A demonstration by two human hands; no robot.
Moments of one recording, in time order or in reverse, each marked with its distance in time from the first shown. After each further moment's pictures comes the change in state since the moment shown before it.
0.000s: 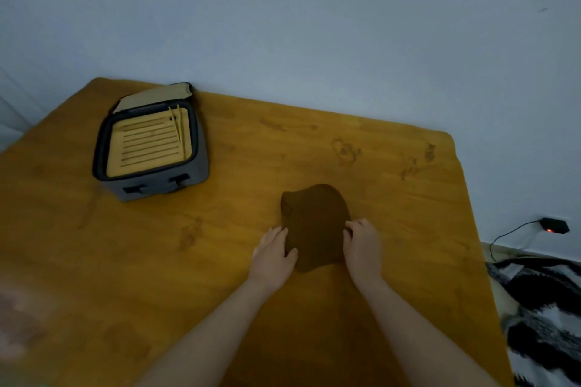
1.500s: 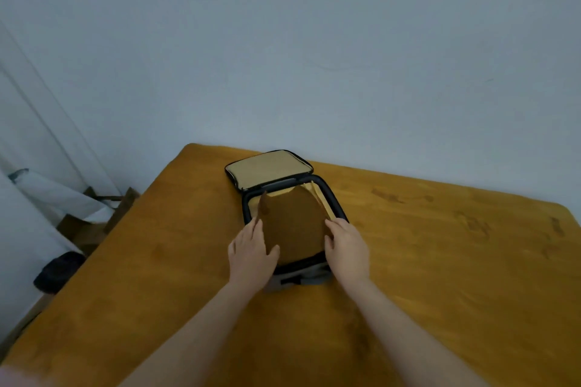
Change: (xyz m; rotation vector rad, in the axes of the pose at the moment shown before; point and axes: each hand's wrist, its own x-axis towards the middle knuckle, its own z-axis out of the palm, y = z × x) left_hand 0.083 -0.257 -0.328 0.106 0.358 0.038; right_hand 0.057 -0.393 0.143 -0.061 0.127 -0.285
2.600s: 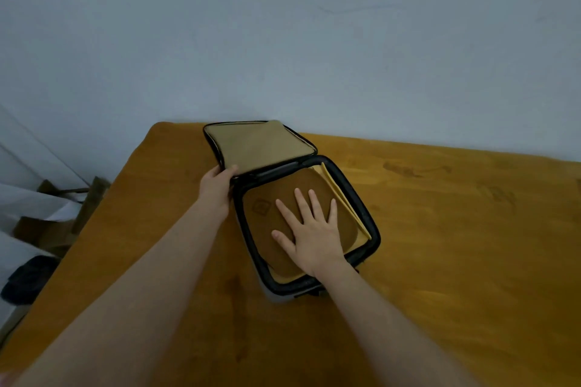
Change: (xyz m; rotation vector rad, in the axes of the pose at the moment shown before) left_hand 0.183 -0.036 -0.026 -1.334 -0.029 -0.504; right_hand 0.046 -0.043 0.076 -0.282 -0.427 -0.106
